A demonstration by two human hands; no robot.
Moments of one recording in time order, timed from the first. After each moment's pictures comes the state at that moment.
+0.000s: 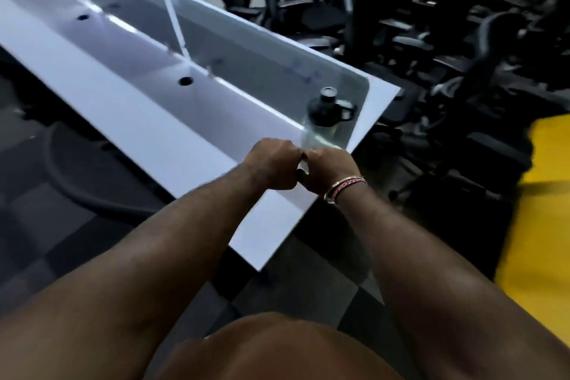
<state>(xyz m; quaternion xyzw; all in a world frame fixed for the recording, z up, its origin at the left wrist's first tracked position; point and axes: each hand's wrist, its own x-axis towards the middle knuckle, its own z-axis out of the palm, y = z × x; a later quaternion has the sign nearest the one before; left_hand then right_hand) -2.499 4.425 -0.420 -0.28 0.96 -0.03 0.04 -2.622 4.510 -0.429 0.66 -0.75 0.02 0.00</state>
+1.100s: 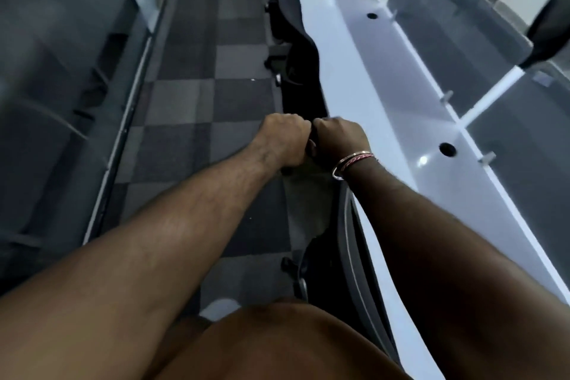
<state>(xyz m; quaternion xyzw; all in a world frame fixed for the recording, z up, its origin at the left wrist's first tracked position) -1.932 4.084 -0.403 -0.65 0.76 -0.05 0.01 -2.063 4.041 -0.412 0.89 -0.45 0.04 0.02</state>
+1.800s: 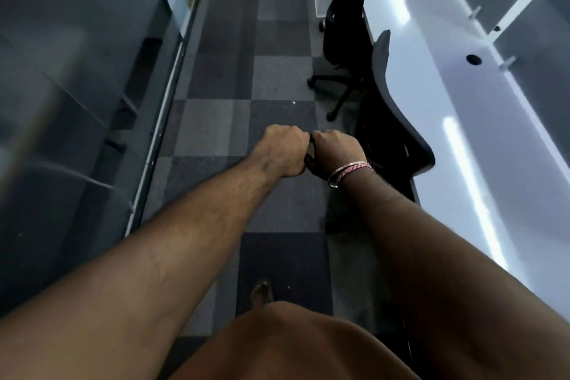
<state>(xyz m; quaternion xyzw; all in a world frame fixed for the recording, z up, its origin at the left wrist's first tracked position) -1.585 3.744 -0.443 -0.70 0.70 0.03 0.09 -1.710 3.692 -0.466 0.91 -0.41 0.01 -0.04</state>
